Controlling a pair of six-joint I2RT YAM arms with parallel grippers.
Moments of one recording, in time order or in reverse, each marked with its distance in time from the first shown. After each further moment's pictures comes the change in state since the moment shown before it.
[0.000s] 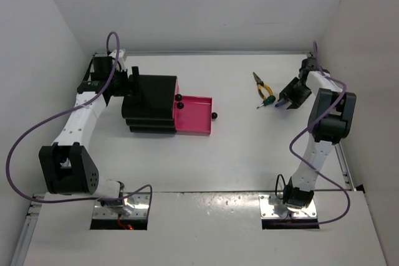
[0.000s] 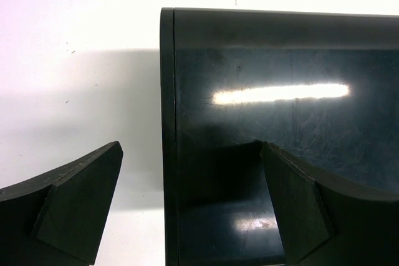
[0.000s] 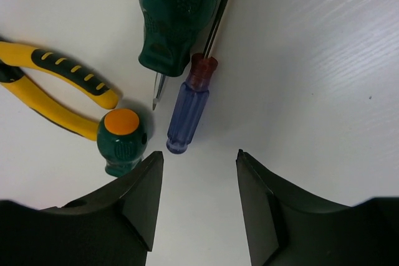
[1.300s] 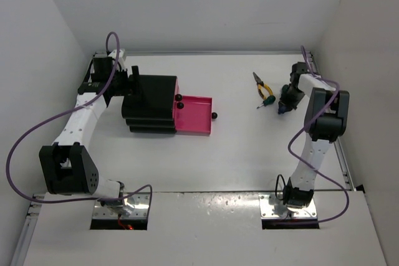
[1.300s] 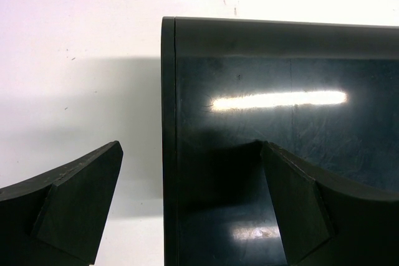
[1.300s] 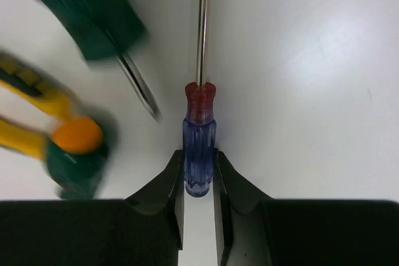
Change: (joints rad) left arm 0.000 -0.002 -0.022 0.047 -0.003 -0.011; right arm 0.060 0.072 0.005 0.023 0.142 -0.029
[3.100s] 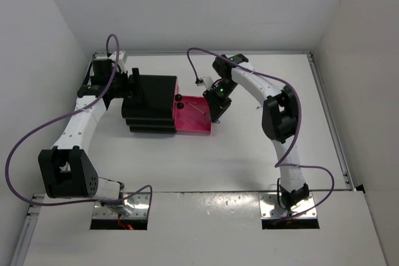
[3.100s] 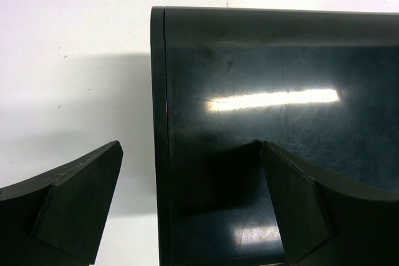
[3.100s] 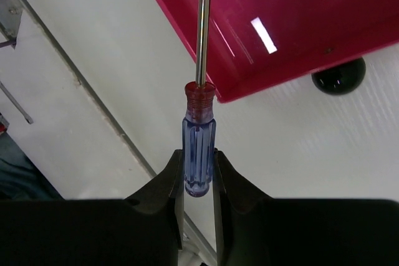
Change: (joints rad) left arm 0.001 -0.032 -0.036 0.010 0.028 0.008; right arm 0.630 0.094 0.461 -0.635 -0.651 -0.910
